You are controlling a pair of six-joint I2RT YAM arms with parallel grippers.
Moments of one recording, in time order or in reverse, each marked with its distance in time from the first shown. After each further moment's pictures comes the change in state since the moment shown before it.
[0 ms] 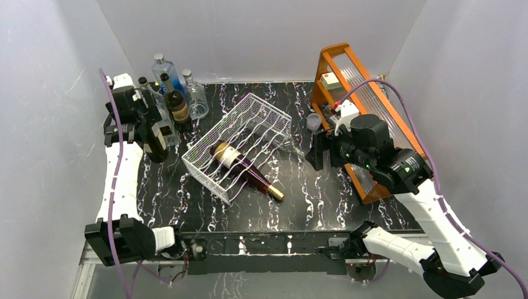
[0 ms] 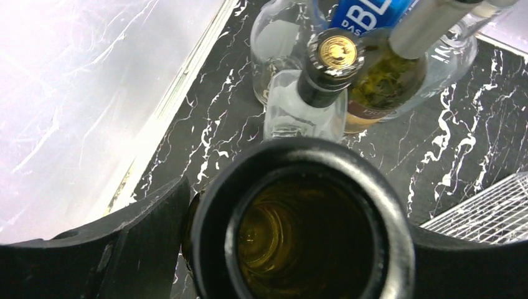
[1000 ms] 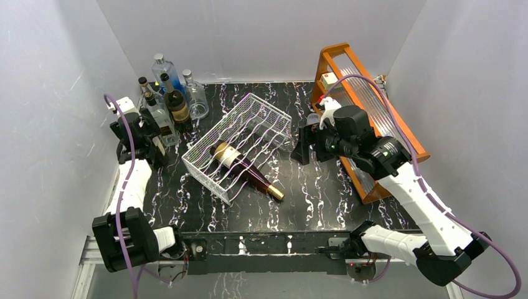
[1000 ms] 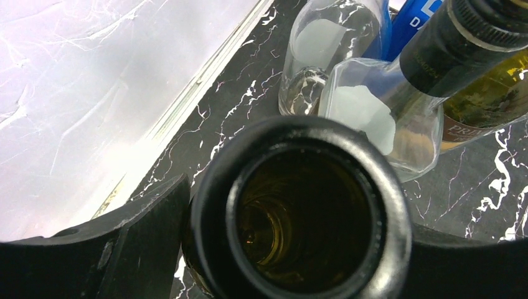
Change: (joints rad) left arm 0.100 -0.062 -0.489 0.572 -0.016 -0.019; right arm 0.000 0.129 -0.002 0.082 -0.135 0.076
